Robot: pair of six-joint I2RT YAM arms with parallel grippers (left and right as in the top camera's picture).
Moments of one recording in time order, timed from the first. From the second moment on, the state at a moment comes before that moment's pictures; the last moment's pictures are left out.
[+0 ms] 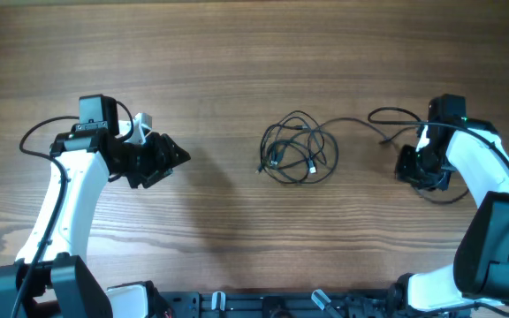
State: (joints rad) left arm 0.12 1.47 0.98 -0.90 0.57 -0.37; right arm -0.19 1.67 0.97 -0.88 0.01 0.19
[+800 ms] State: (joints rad) left arm 0.12 1.47 0.98 -0.92 0.57 -0.37; right arm -0.34 1.51 1.73 -0.99 -0.26 0.35
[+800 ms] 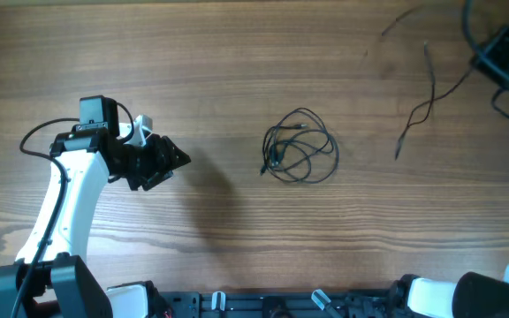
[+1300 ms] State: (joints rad) left arm 0.12 1.47 0.98 -0.92 0.57 -0.37; right arm -0.45 1.51 1.70 -1.12 0.07 0.46
